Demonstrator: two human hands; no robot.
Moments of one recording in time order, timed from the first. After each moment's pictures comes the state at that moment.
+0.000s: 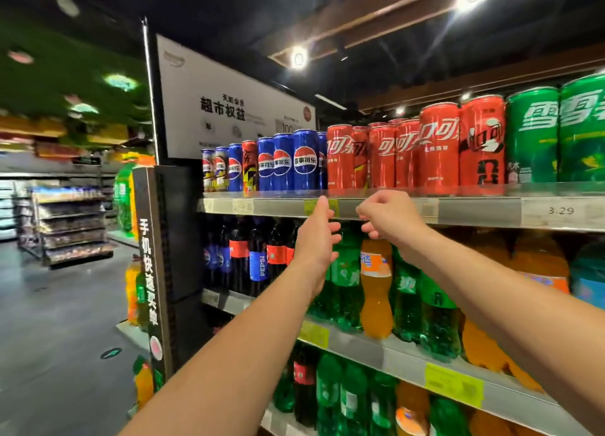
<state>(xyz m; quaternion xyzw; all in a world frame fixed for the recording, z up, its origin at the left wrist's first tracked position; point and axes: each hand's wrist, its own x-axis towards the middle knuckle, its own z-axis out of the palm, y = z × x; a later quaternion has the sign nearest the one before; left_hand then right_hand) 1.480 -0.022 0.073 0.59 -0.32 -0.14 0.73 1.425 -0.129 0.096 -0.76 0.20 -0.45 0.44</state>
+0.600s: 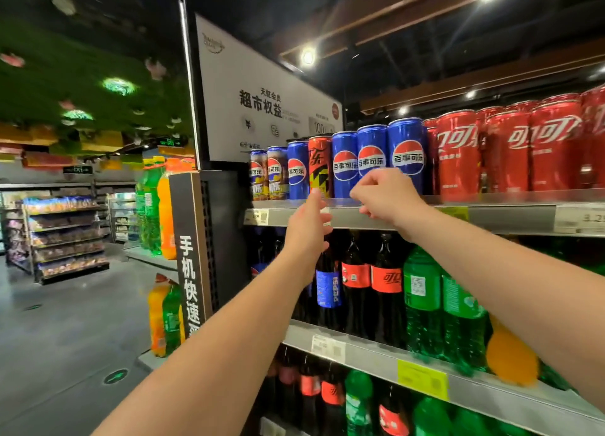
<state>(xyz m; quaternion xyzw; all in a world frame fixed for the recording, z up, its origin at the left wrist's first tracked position) 1.696 0.054 0.106 0.61 -0.32 -0.12 0.72 1.625 -0.050 0.142 -0.80 0.20 -0.46 0.34</state>
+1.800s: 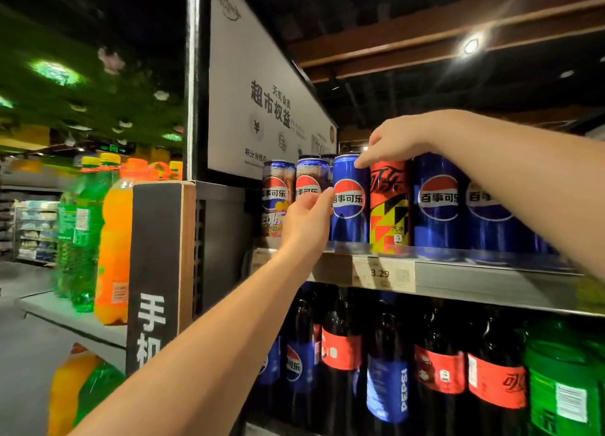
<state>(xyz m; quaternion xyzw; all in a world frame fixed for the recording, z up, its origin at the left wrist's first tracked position) 1.909 -0.003 0.154 0.53 -0.46 -0.03 0.72 1.793 -0.076 0.288 -0.90 0.36 -0.20 -0.14</state>
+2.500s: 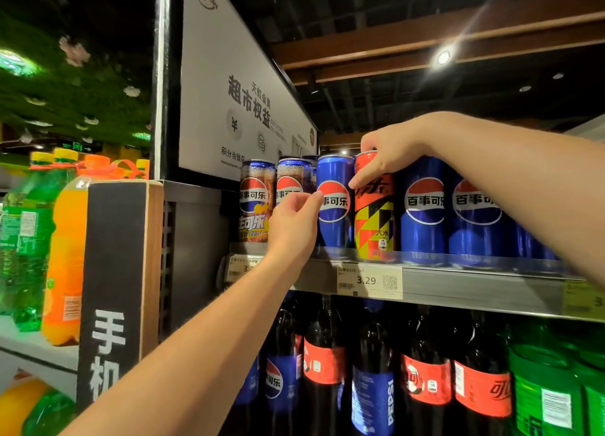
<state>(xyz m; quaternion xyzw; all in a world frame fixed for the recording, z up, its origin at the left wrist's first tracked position) 1.923 -0.030 0.155 0.50 -0.46 -0.04 0.73 1.792 -0.096 0.290 -0.91 0.37 -0.14 -0.13</state>
